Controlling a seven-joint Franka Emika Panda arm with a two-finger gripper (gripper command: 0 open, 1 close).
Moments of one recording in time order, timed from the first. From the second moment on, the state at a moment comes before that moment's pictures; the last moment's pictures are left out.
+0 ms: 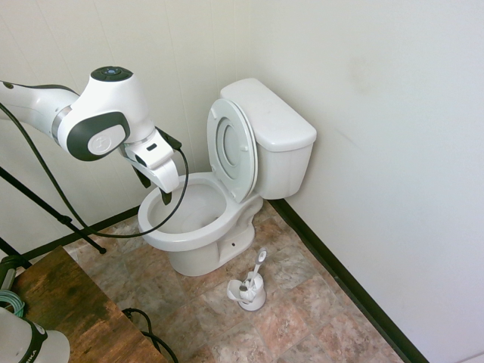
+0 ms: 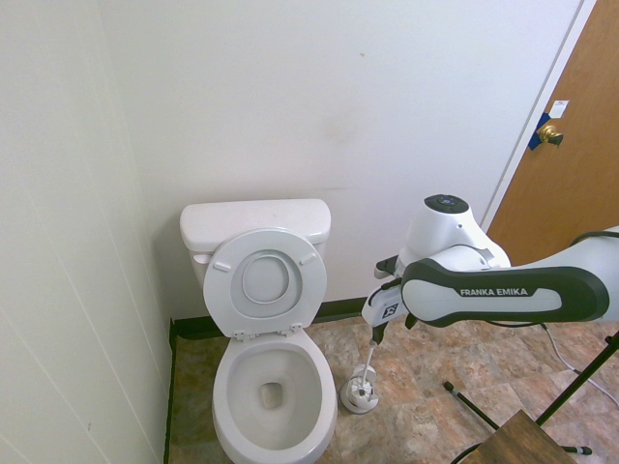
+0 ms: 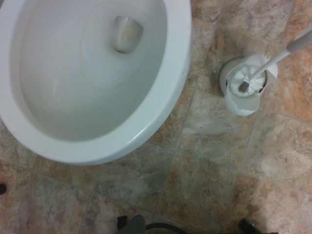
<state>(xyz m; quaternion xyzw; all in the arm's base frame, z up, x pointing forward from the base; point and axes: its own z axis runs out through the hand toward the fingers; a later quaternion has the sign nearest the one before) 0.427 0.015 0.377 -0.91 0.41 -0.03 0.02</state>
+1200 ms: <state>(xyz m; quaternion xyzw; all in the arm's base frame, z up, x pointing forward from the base) 0.598 -0.135 0.200 -0.83 0.56 0.00 0.00</state>
